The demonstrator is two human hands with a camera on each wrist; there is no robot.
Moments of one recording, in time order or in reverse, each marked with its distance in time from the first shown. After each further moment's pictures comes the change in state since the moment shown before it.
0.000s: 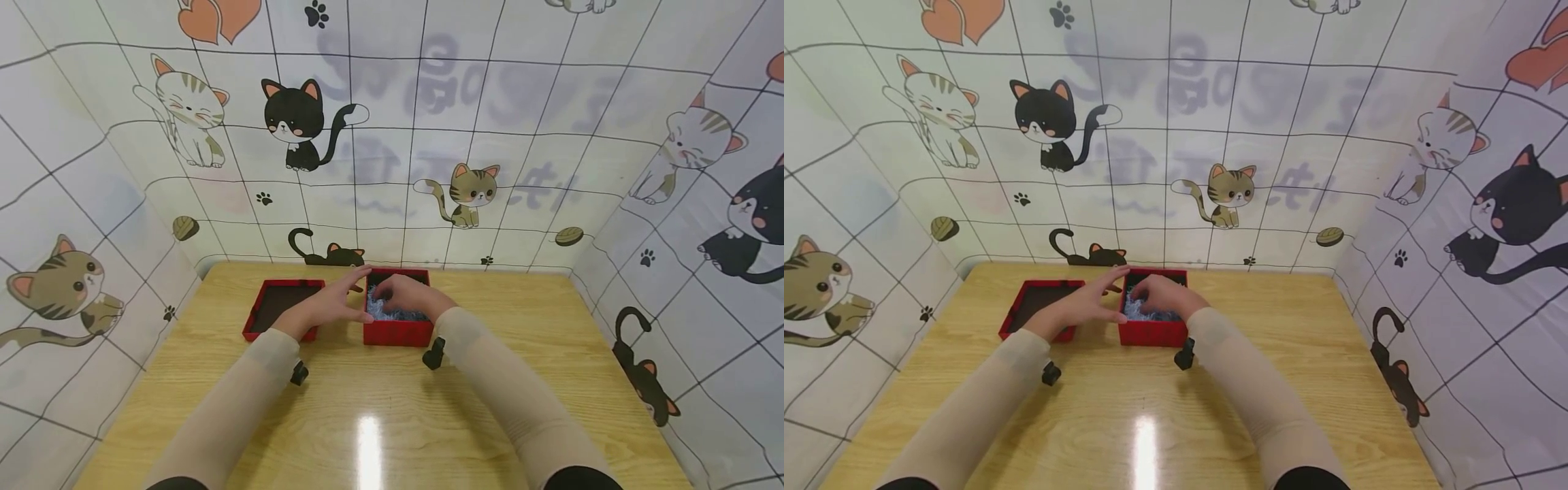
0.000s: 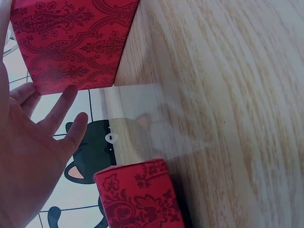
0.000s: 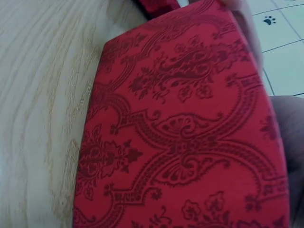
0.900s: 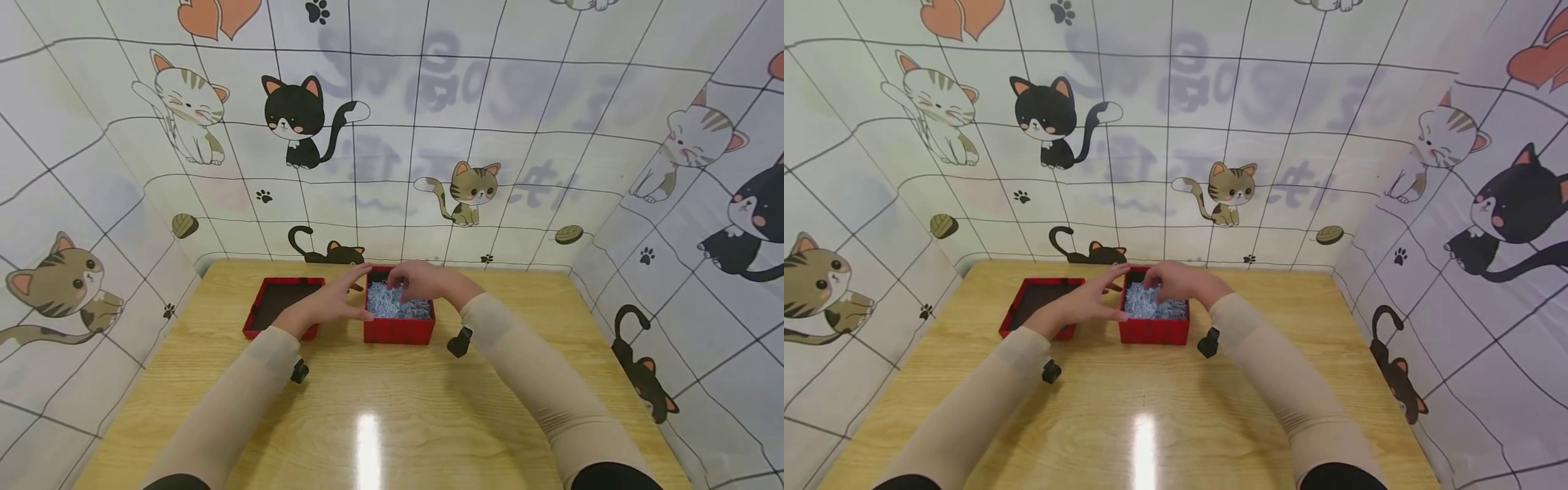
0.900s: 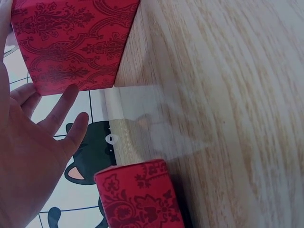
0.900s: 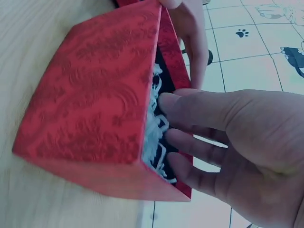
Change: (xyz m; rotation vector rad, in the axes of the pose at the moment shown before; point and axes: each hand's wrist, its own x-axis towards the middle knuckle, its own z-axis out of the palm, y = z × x) left_hand -0.003 0.004 -0.001 -0.023 -0.005 -0.009; right_hand -0.035 -0.015 -0.047 -0.111 -0.052 -0.050
